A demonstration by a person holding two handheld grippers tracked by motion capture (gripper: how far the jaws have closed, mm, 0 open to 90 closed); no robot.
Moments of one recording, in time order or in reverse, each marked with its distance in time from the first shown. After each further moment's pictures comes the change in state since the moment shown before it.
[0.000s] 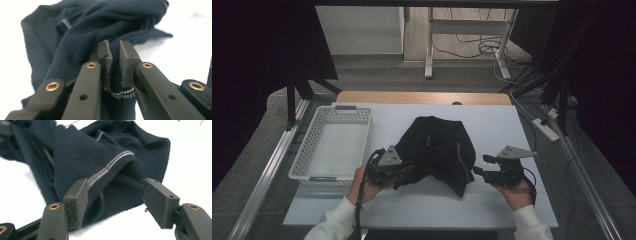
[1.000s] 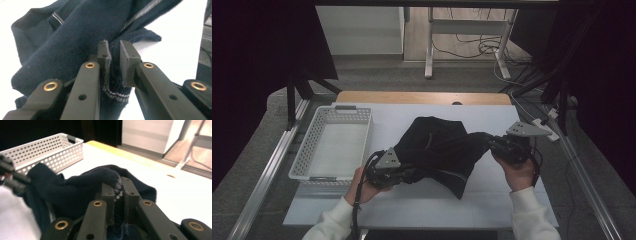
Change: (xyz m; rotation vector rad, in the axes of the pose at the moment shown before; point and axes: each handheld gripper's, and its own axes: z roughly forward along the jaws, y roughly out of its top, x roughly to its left) left arm -0.007 -0.002 0.002 0.002 -0.074 0.050; right arm -0.003 0.074 -0.027 -0.178 -0.041 -0.017
